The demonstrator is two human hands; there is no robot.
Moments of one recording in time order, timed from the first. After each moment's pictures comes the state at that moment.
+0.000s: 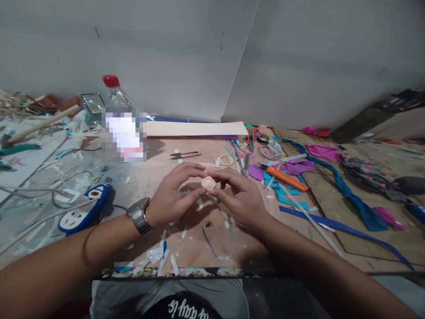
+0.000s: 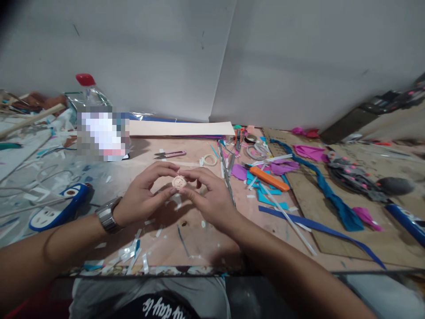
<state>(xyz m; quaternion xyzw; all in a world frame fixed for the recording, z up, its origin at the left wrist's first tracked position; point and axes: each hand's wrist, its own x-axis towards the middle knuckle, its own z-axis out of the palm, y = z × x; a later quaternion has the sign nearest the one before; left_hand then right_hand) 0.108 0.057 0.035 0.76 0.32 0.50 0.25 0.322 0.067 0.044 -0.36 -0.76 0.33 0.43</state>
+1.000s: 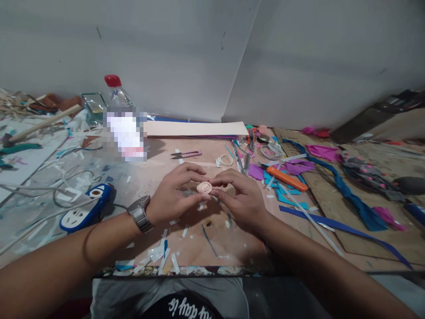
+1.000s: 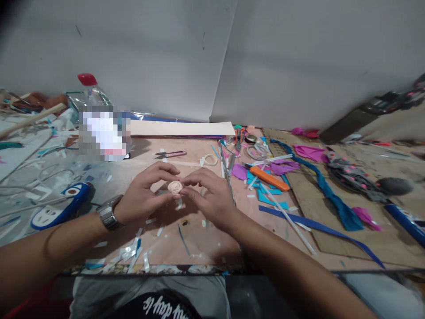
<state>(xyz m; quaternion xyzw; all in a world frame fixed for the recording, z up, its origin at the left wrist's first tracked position) 0.106 0.059 0.034 0.76 0.32 0.50 0.26 0.323 0.068 0.047 -0.32 -0.80 0.24 0.44</state>
